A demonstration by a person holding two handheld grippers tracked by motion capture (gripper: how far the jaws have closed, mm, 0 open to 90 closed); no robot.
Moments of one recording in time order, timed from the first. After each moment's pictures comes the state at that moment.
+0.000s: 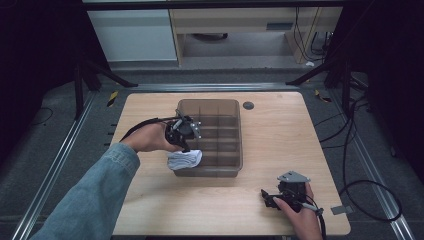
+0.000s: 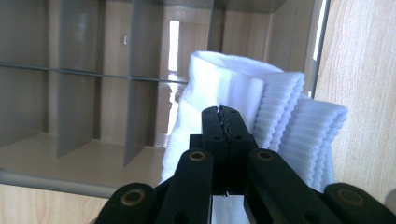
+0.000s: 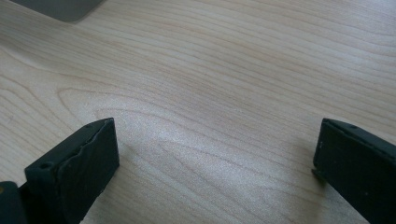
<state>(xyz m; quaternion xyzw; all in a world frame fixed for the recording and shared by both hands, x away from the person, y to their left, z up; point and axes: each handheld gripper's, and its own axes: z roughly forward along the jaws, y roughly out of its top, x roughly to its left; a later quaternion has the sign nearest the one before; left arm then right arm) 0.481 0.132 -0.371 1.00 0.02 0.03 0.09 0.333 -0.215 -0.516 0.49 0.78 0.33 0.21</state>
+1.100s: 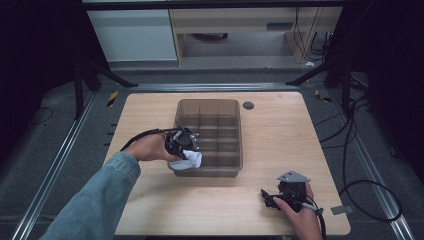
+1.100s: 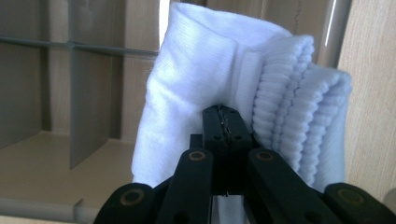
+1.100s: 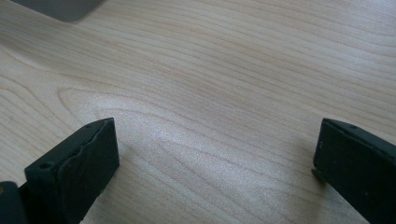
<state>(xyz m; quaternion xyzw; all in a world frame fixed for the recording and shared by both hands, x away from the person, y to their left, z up) 0.475 0.137 -0.410 1.00 0.03 0.01 0.07 0.333 -0.215 -0.516 0.49 0.78 0.33 0.21</state>
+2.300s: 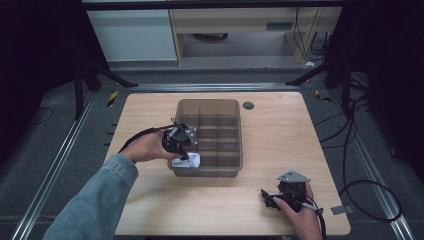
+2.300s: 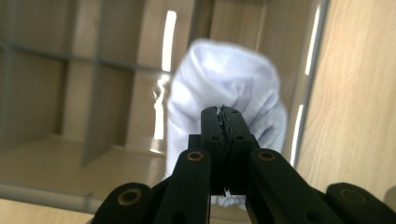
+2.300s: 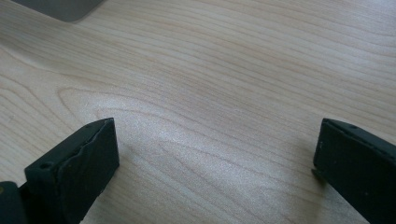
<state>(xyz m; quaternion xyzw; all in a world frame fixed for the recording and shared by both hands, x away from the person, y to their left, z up) 0.472 0.142 -0.387 0.99 0.05 0.03 0.12 0.333 -0.215 -0.516 0.49 0.78 0.33 0.21</state>
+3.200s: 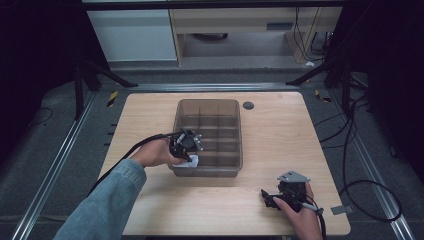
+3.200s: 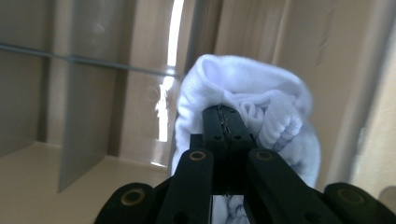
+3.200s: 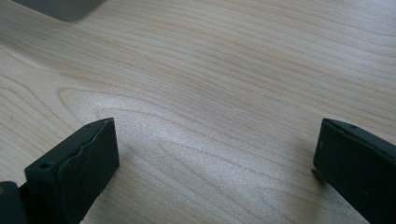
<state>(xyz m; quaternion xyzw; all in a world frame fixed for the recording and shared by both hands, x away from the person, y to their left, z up) 0.474 0.129 -0.431 0.99 0.05 0.03 0.08 0.333 -0.215 -0.516 0.49 0.78 0.33 0.21</state>
